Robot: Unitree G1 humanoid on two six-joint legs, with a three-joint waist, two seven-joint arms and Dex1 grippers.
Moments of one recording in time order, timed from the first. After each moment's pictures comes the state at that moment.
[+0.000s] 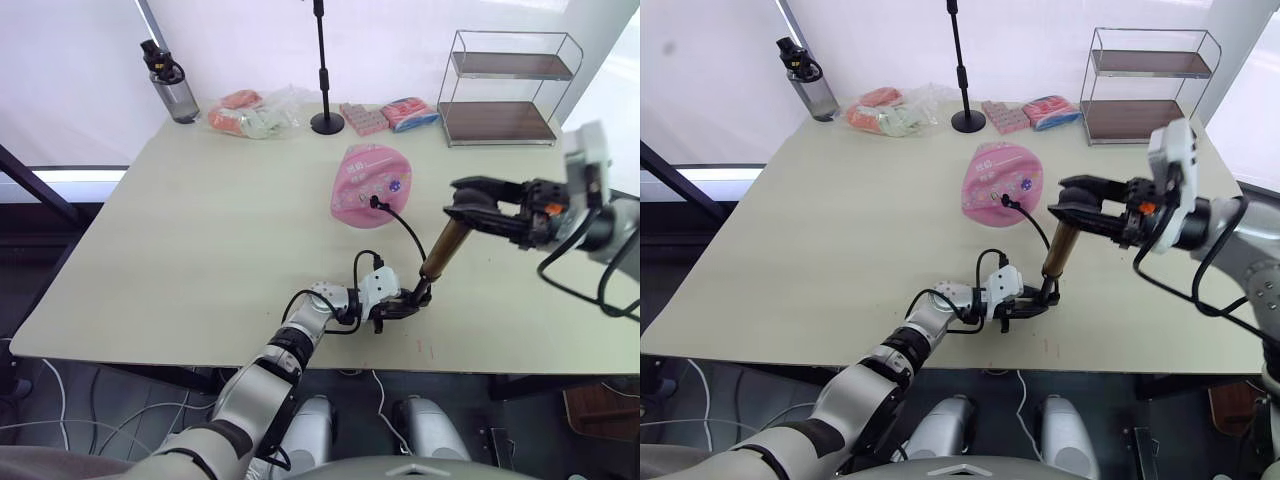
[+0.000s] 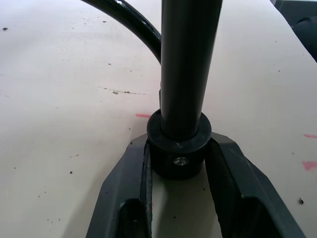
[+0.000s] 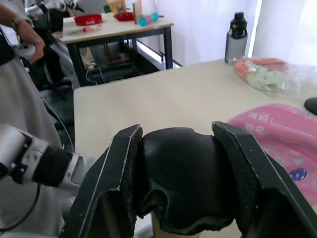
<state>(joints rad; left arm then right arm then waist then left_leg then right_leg) -0.64 0.05 -0.32 1.05 0.10 -0.41 -0.97 -0.50 -0.85 -0.22 -0.39 1.02 0.78 0.85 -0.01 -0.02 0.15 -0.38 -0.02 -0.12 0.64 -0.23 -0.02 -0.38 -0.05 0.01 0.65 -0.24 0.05</state>
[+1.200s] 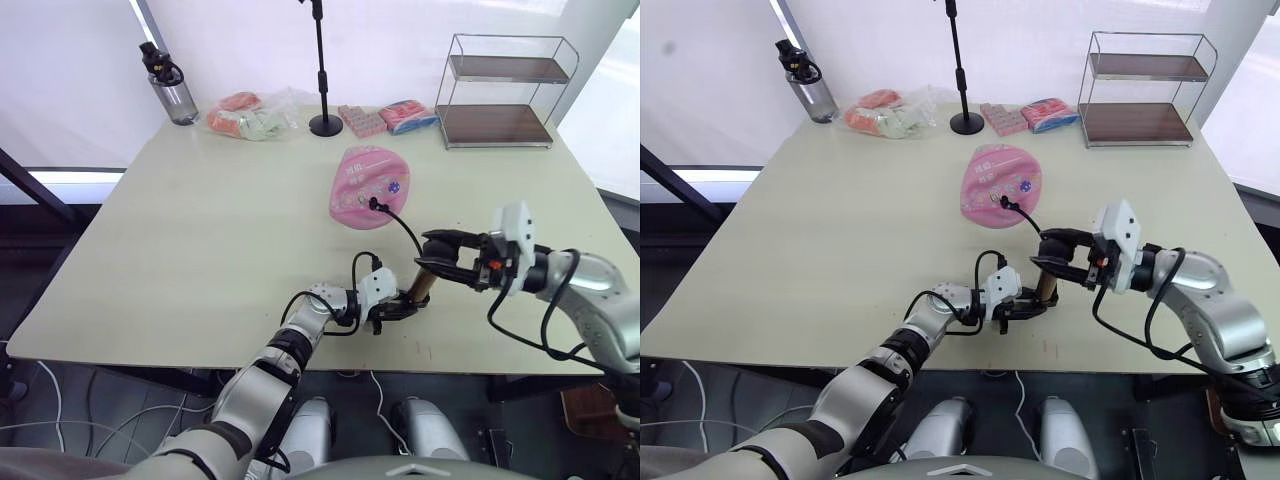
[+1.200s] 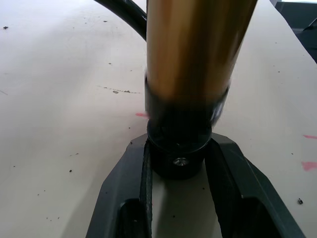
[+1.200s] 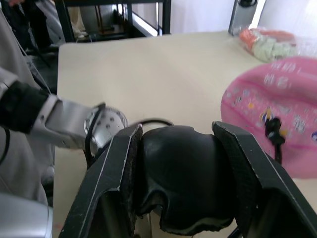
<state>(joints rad) -0.64 0.05 -0.31 1.05 0.09 -0.40 -0.98 -0.23 -0.65 0.08 -0.25 0.54 0.31 0.94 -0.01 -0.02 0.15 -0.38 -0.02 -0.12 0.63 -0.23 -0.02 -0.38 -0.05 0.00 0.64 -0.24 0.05</state>
